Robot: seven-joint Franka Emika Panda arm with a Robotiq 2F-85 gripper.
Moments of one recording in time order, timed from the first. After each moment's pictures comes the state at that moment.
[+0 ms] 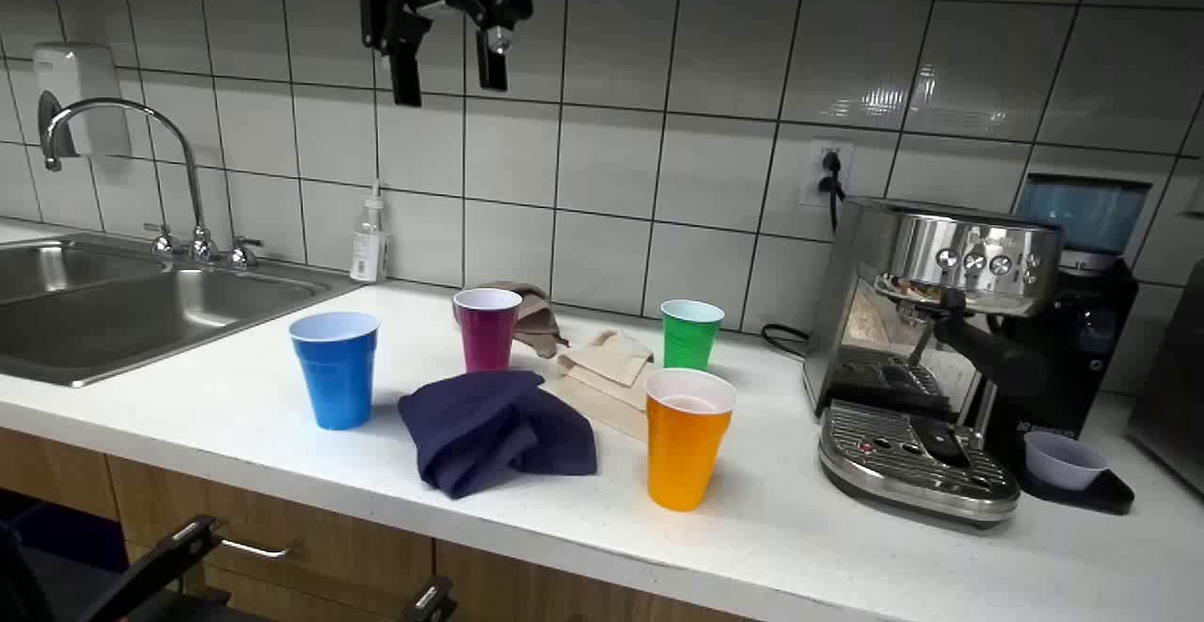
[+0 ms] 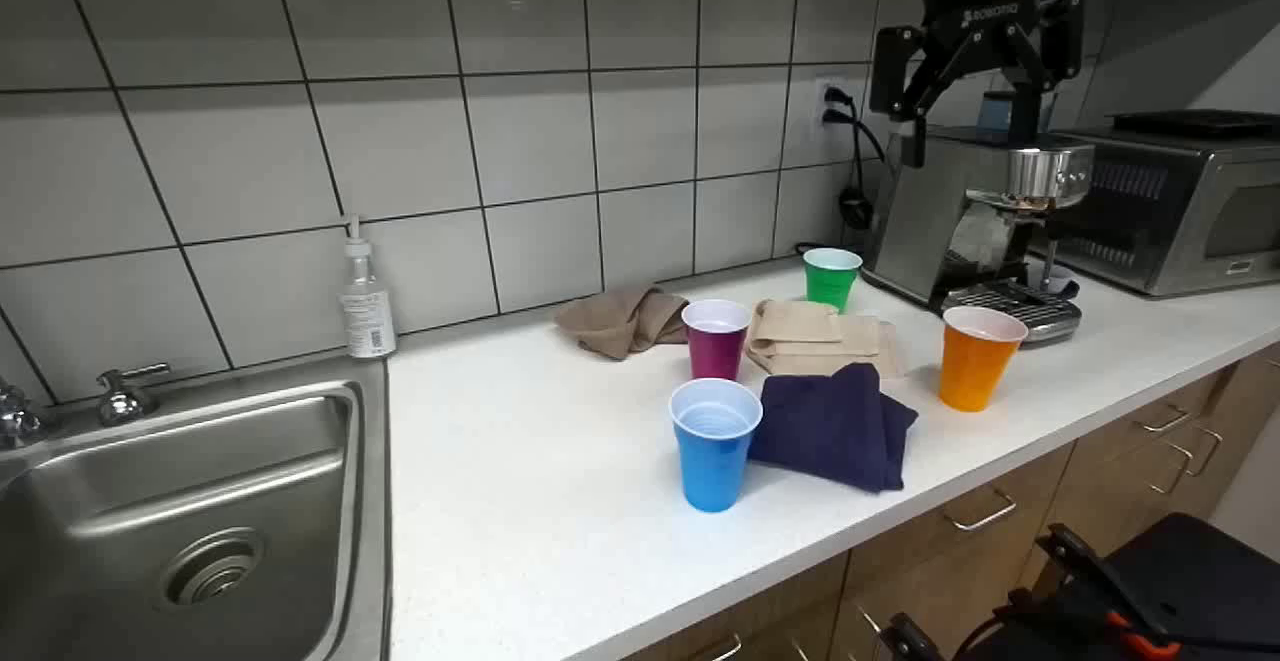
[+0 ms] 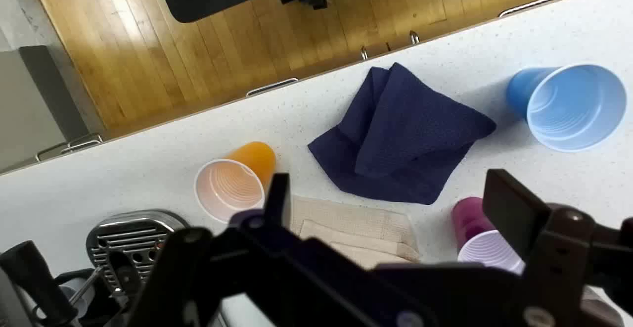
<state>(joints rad) -0.12 -0.62 0.05 -2.51 -0.14 1.85 0.23</state>
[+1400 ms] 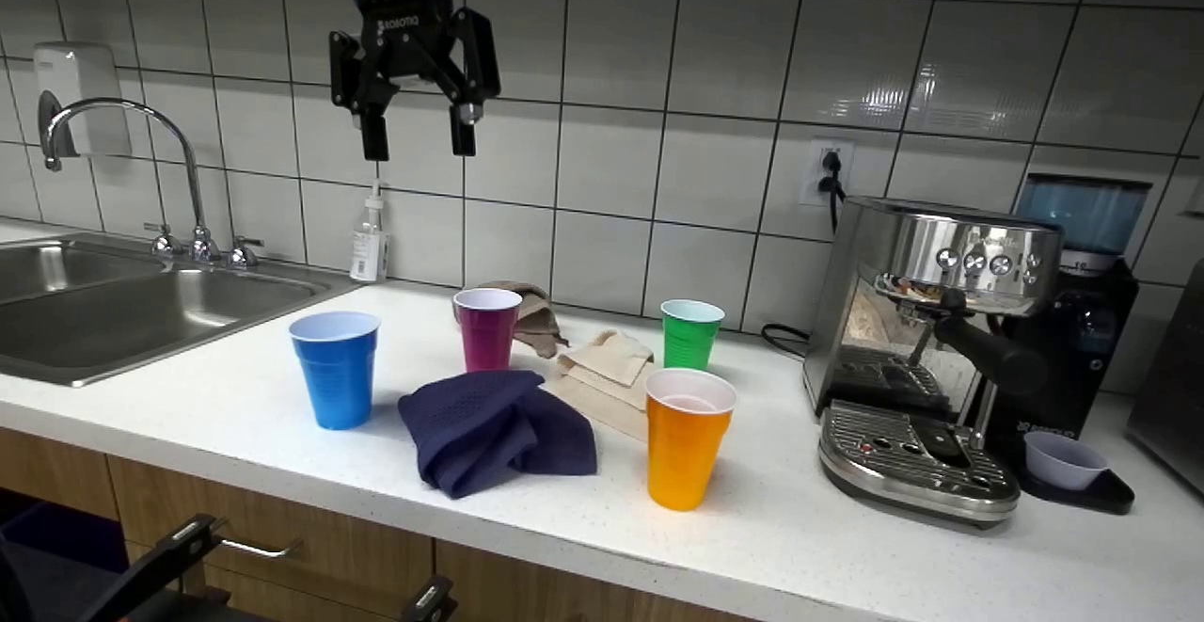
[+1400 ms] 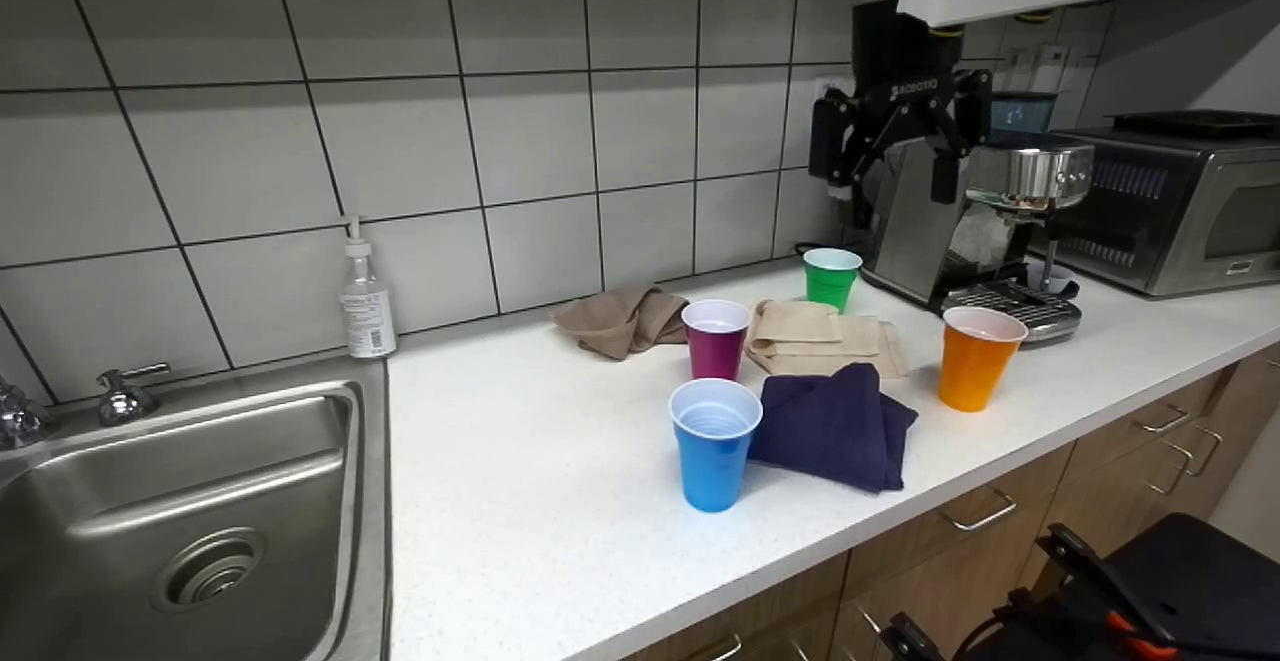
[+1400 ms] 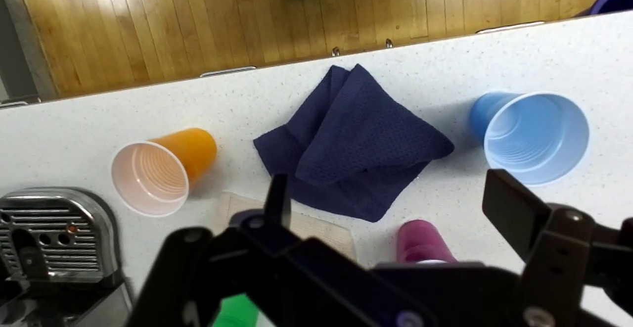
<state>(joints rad) -0.02 -0.51 0.05 -2.56 -0.12 1.99 0.18</state>
